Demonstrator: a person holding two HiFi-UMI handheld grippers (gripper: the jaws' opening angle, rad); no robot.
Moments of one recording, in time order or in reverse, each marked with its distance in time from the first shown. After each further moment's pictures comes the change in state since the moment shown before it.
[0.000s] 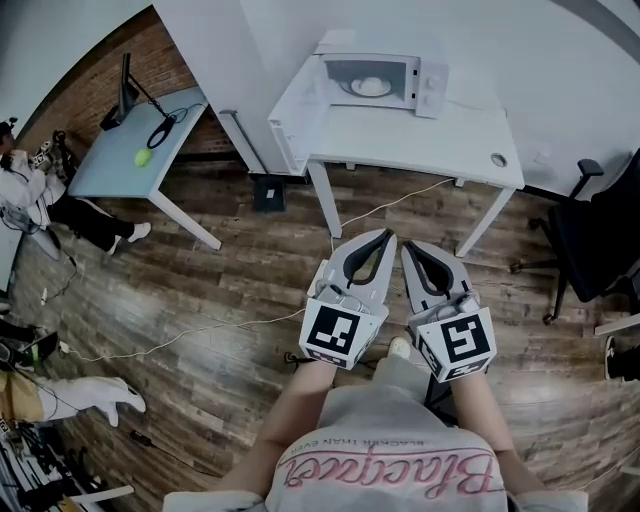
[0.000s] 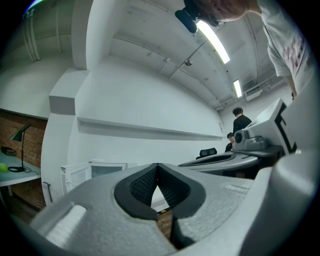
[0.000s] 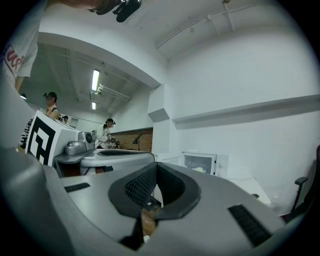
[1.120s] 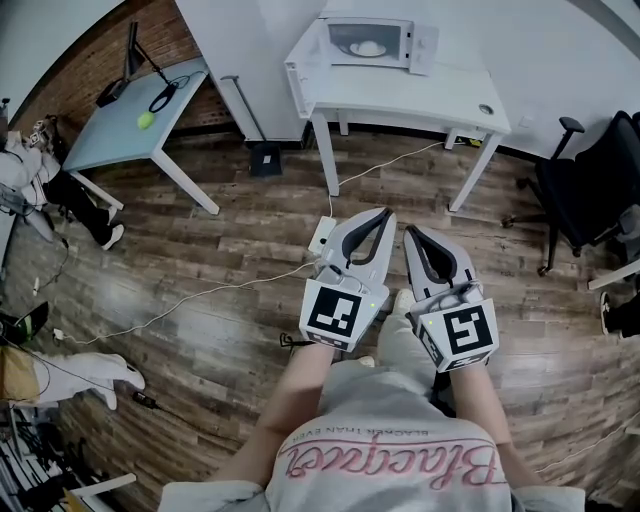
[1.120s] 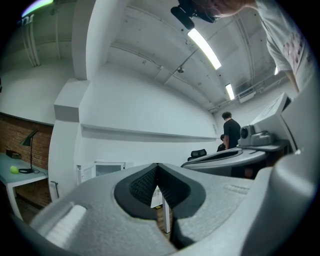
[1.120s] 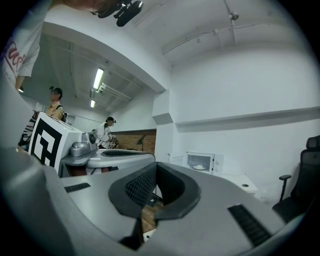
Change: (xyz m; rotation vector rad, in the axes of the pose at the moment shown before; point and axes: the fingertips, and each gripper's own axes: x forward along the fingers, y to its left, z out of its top) left arm -0.170 -0.063 0.014 0.016 -0.022 -0.030; right arm -0.120 0.147 0.002 -0.033 -0.014 -0.066
